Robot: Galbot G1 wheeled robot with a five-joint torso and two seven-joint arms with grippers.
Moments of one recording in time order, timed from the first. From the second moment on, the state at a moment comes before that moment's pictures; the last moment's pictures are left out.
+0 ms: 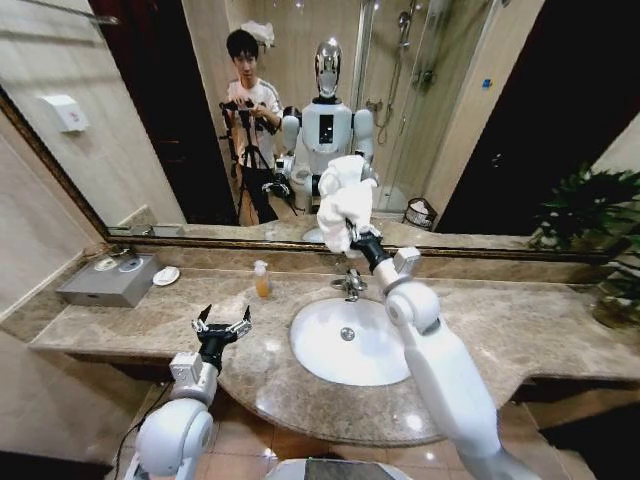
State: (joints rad) left arm 1.68 -1.40 -0.62 -2.34 -0.15 0.32 -0.09; right arm -0.67 1.30 0.20 1.97 0.53 -0.38 0.15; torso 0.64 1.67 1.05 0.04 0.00
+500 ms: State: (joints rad) left arm 1.68 -1.40 -0.62 -2.34 -0.15 0.32 -0.09; right arm -0.30 1.32 0.15 1.79 0.68 -0.44 0.25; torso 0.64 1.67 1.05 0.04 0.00
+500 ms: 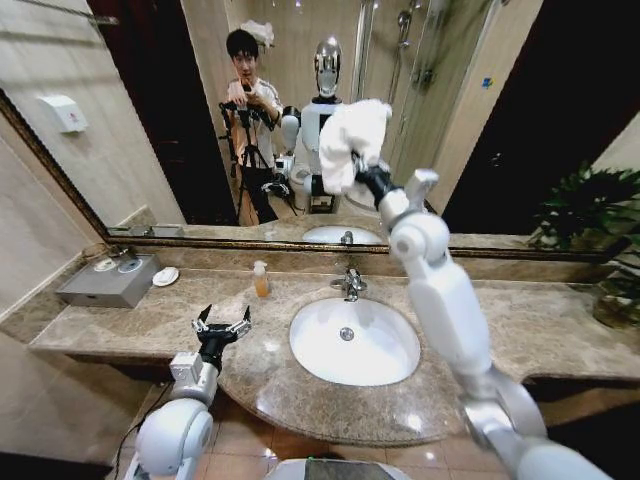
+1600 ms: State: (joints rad) left arm 1.68 -1.40 -0.62 -2.34 -0.15 0.32 -0.09; right arm -0.41 1.30 0.15 1.75 0.58 -0.41 0.19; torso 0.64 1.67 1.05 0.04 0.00
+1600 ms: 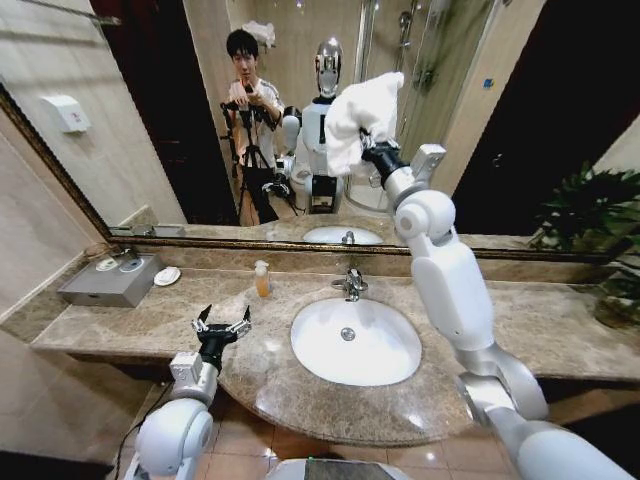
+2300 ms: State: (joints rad) left arm 1.68 -1.40 -0.62 -2.34 -0.15 0.32 -0.09; right arm -0.31 1.27 0.14 1.75 0.63 -0.41 0.20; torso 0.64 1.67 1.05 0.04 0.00
